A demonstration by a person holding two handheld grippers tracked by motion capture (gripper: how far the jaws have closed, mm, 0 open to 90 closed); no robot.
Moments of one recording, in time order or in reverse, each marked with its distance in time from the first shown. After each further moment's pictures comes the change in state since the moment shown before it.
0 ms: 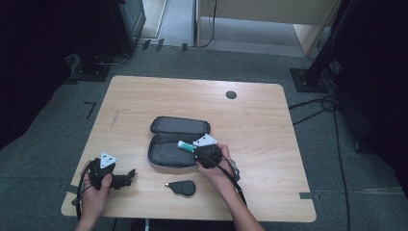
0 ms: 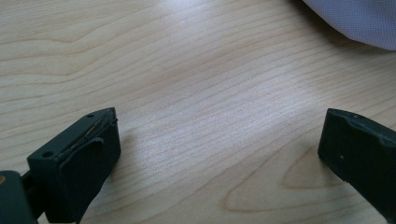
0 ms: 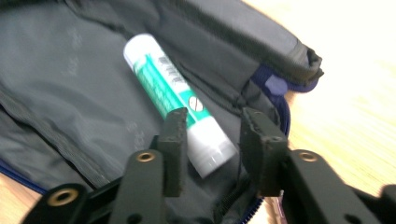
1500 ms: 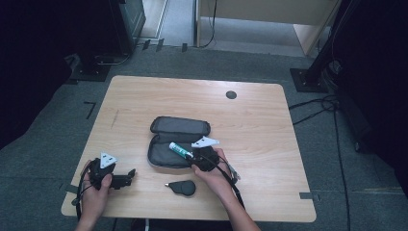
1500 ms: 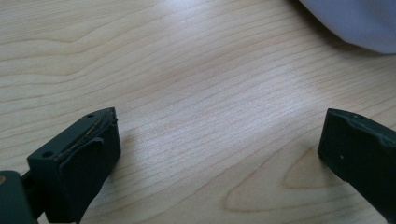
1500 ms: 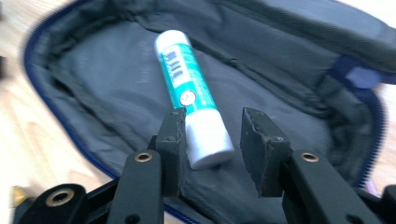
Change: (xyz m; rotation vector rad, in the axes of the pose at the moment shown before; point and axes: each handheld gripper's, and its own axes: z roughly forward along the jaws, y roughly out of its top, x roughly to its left) left arm 0.000 0.000 0.000 0.000 0.000 0.001; right arm 0.007 -0.004 0.003 -0.012 0.209 0.105
